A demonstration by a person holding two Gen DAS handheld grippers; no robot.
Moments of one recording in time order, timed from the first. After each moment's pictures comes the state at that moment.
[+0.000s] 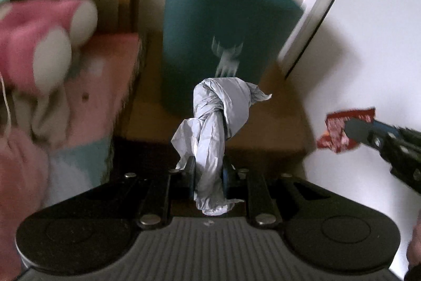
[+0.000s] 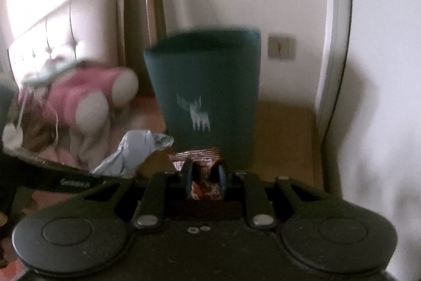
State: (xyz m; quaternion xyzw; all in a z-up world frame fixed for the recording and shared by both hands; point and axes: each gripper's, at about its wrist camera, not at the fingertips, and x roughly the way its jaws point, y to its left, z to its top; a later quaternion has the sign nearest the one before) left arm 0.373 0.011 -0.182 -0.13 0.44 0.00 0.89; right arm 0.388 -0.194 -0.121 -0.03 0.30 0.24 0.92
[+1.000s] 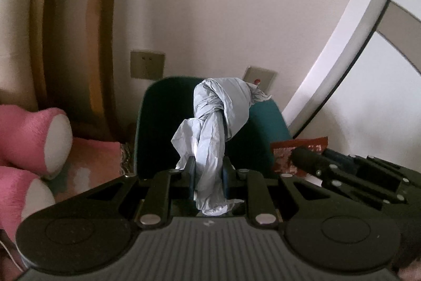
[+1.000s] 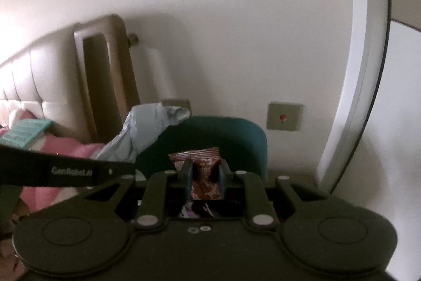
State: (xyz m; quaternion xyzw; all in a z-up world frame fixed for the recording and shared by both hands) left arm 0.580 0.047 -0.081 -0.13 0.41 0.00 0.90; right arm 0.560 -0.125 -0.060 -0.03 0.32 0.21 0.92
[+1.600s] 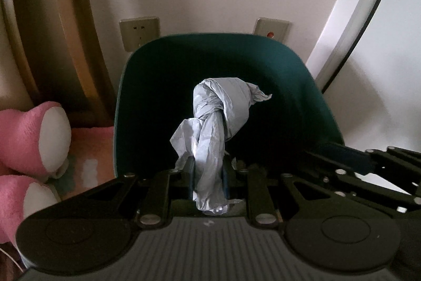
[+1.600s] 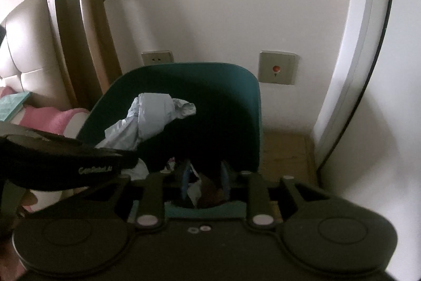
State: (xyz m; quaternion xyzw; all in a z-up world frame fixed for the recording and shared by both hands) left arm 0.614 0.020 -0.131 -0.05 0.49 0.01 0.87; right arm 0.571 -0.131 -0.101 -0.03 0.39 0.19 0.90
